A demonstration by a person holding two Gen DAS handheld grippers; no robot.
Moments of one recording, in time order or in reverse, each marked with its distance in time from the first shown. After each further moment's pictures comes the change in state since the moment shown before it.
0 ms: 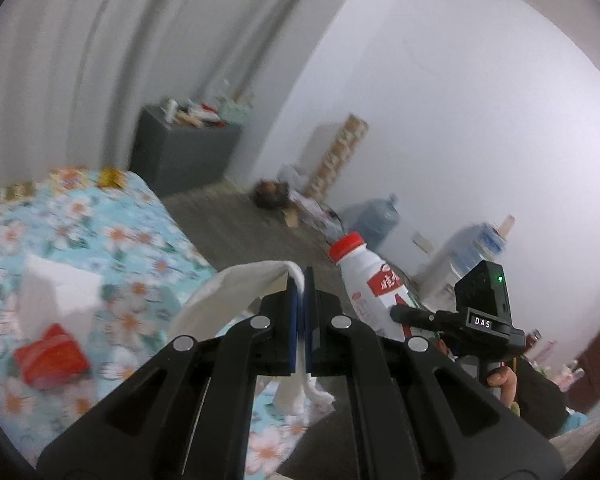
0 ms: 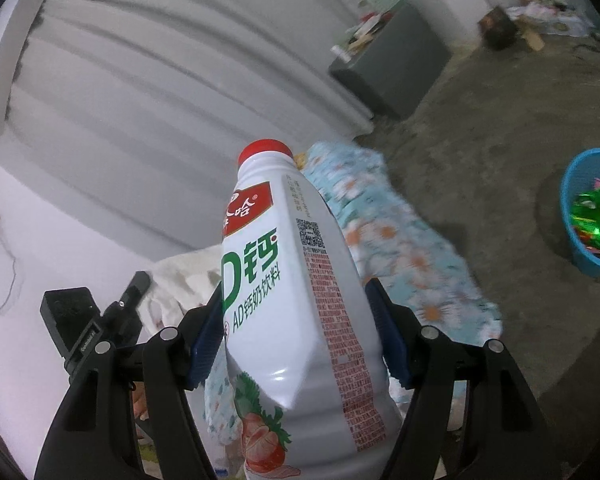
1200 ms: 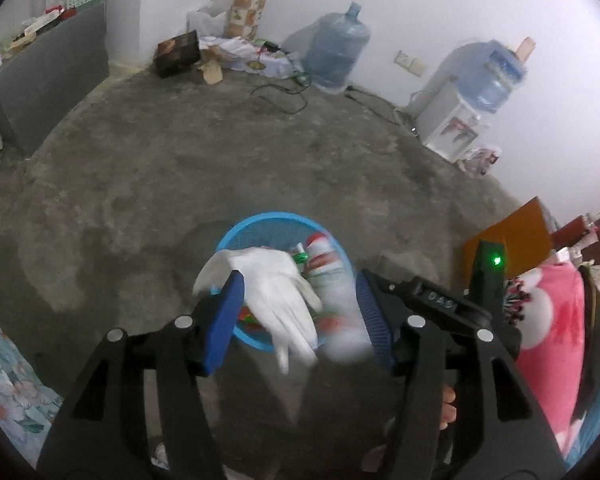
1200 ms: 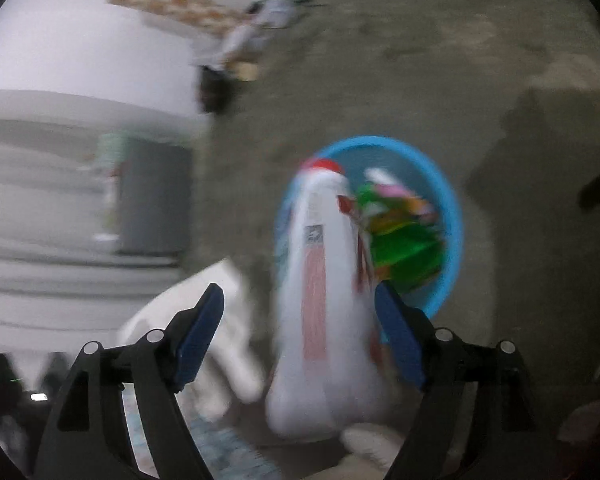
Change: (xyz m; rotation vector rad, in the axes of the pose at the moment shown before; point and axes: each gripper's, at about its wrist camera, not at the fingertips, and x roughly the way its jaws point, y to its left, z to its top) left arm 0.504 -0.148 -0.075 0.279 0.624 -0.041; right arm -0.033 -0.403 0.044 0.737 -0.319 -0.464
